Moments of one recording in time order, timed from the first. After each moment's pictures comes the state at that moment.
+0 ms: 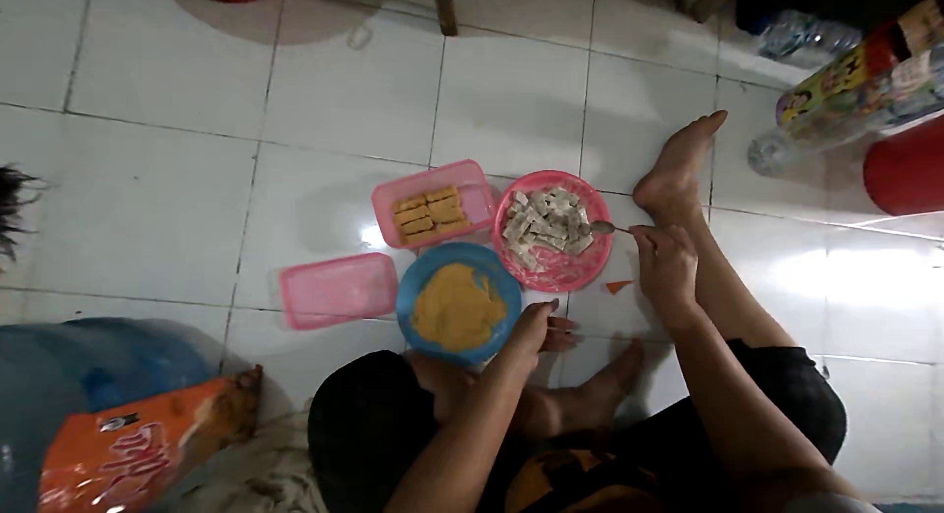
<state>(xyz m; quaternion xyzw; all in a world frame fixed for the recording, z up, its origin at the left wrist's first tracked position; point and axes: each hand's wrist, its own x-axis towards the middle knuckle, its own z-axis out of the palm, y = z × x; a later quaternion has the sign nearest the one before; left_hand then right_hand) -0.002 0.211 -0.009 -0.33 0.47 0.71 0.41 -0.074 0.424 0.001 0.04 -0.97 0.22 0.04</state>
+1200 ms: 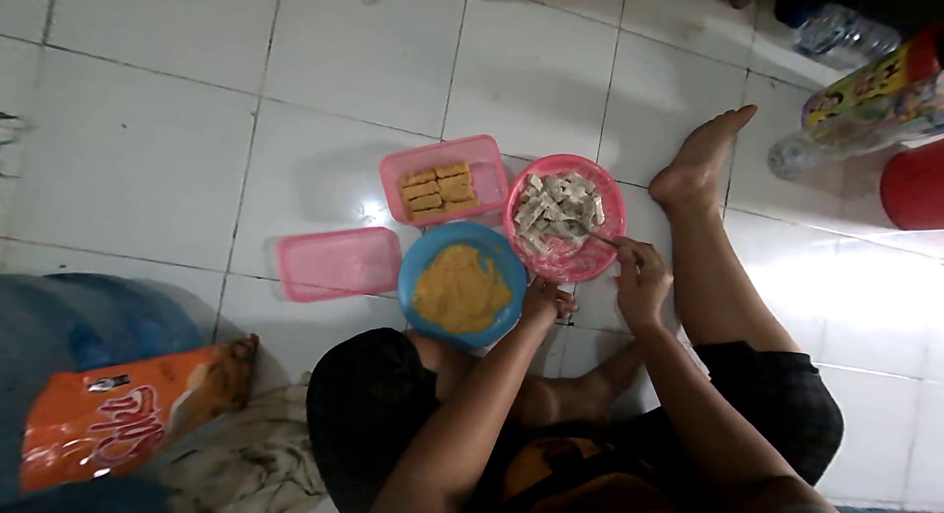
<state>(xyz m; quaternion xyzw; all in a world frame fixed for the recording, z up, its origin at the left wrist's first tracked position) -0.009 0.227 -0.058 -0.32 0.50 0.73 0.33 -0.038 0.390 -0.039 0.00 -0.92 0.38 0.06</state>
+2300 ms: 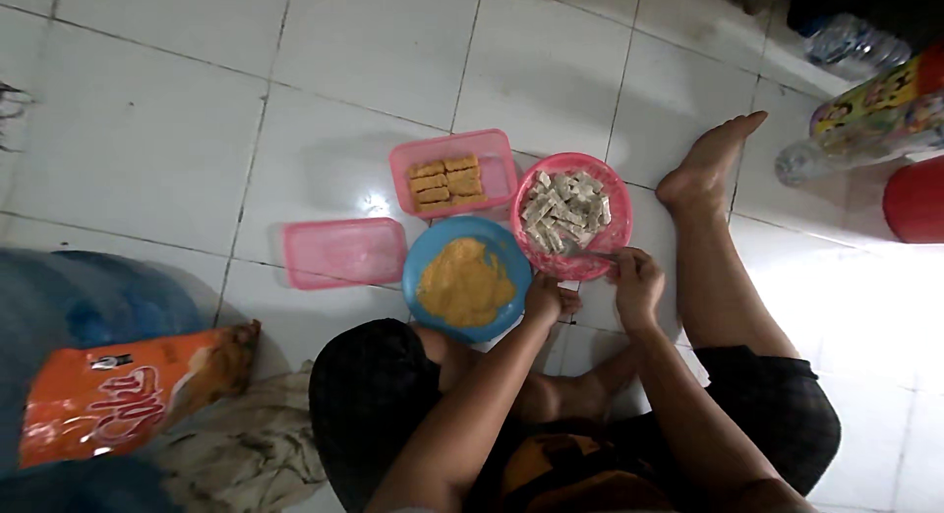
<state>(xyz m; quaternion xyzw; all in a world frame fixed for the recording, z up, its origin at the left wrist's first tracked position) -0.010 0.230 -0.060 -0.37 0.47 0.75 0.30 -0.039 0.376 -0.044 -0.18 -0.86 0.47 -0.05</state>
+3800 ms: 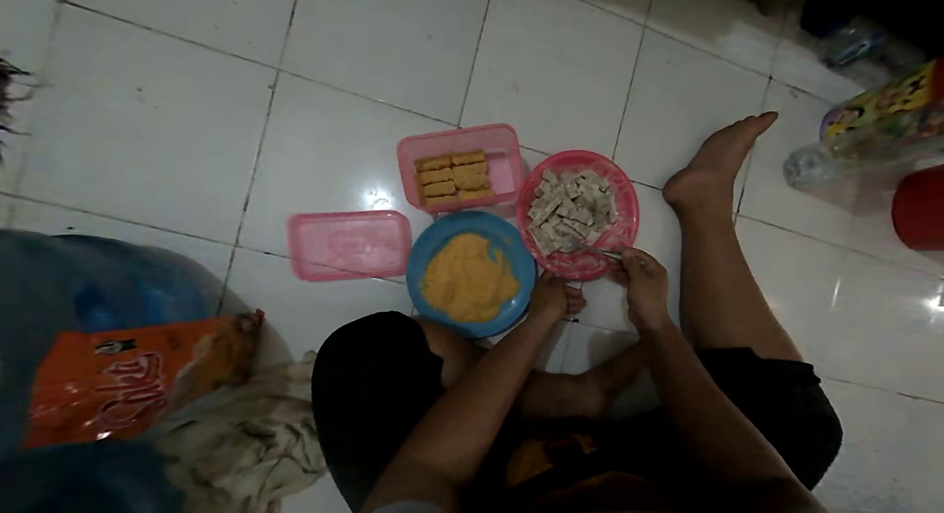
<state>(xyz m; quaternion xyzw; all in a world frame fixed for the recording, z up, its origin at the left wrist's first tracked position) -0.008 0.229 -0.058 -0.35 0.47 0.75 0.32 -0.042 0.393 -0.052 -0.20 -0.79 0.56 -0.12</state>
